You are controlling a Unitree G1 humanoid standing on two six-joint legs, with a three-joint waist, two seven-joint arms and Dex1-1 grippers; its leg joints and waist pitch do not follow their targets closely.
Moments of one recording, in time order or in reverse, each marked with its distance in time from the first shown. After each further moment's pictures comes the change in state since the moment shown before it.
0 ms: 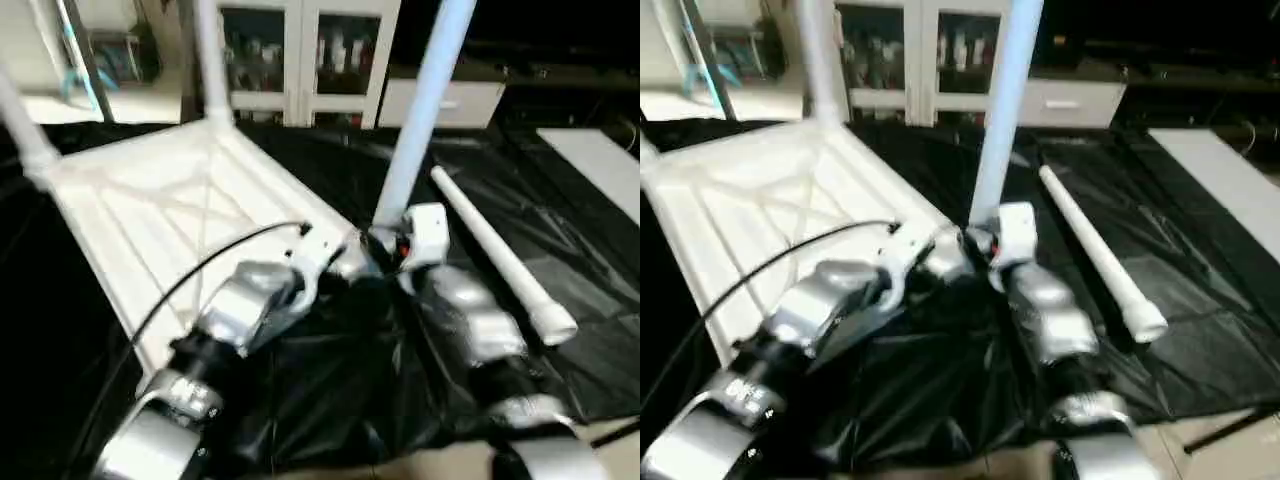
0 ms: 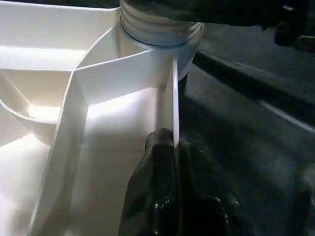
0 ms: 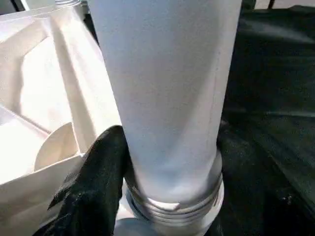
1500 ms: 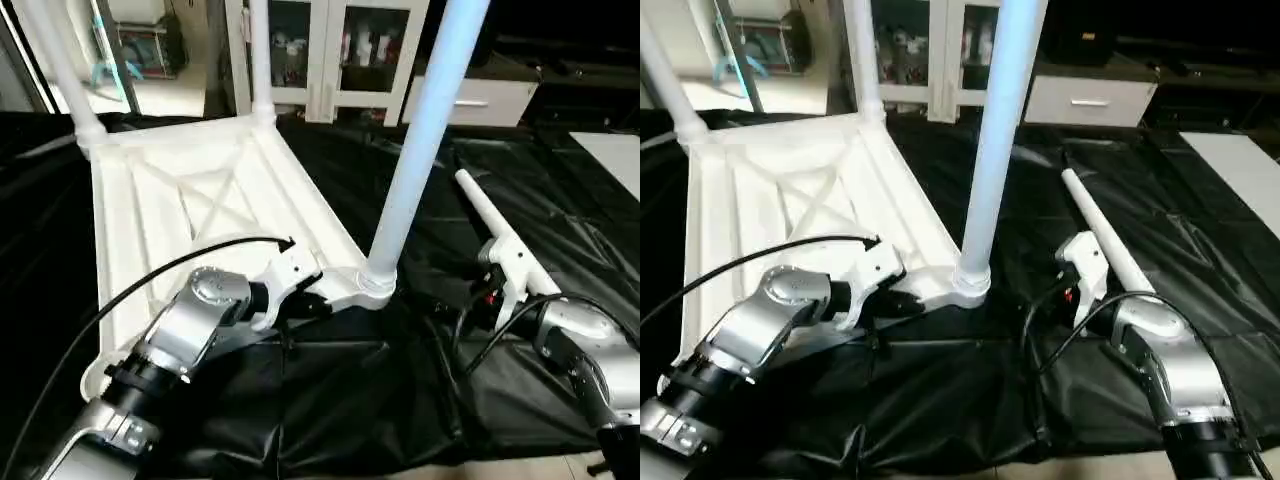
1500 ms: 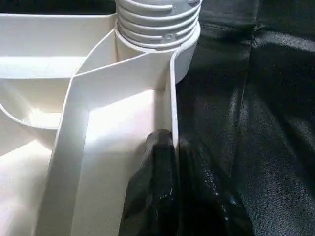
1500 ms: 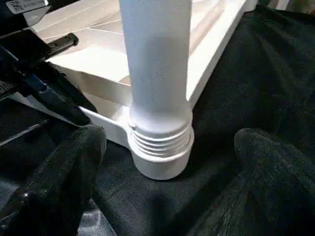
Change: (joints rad) left arm 0.160 0.253 -0.073 -0.240 -0.022 -0.152 -0.378; right arm 0.338 -0.447 0.011 -0.486 0.172 0.100 0.726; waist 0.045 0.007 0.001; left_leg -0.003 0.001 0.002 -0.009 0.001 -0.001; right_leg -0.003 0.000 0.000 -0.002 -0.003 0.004
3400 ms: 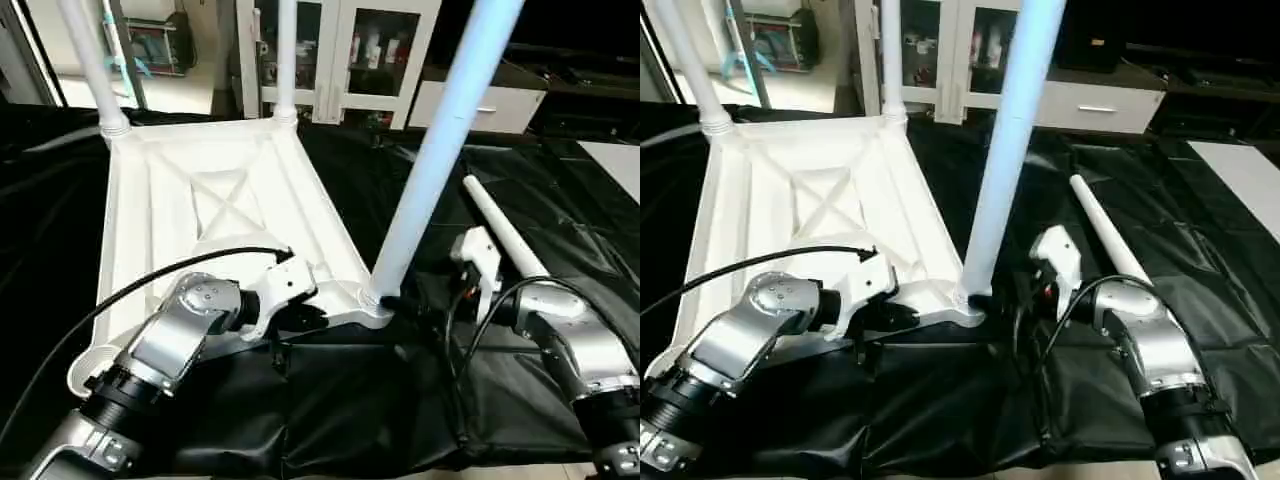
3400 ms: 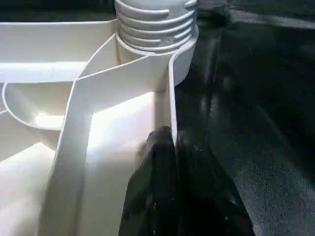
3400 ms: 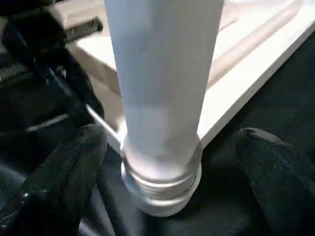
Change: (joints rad) left arm 0.050 0.087 -0.045 -0.085 0.000 -0.063 -0.081; right arm -0.161 0.014 0.112 0.216 -0.077 -0.119 0.168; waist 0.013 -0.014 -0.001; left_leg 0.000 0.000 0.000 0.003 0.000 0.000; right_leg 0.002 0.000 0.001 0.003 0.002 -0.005
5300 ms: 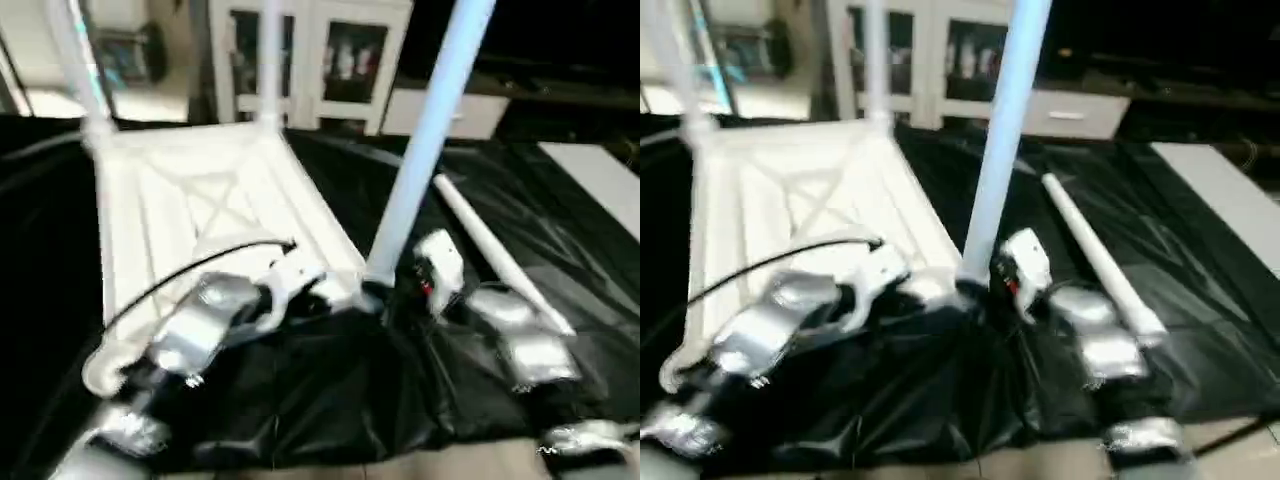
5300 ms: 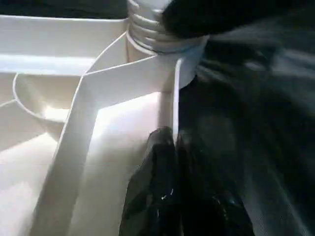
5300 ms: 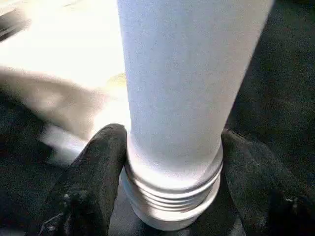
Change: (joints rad) left arm -0.091 -0.195 0.061 0.154 0.053 0.162 0.293; right arm -0.080 0.304 -0.058 0.198 -0.121 0.030 -0.546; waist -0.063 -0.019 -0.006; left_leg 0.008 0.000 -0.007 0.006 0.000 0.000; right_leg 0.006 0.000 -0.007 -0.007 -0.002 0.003
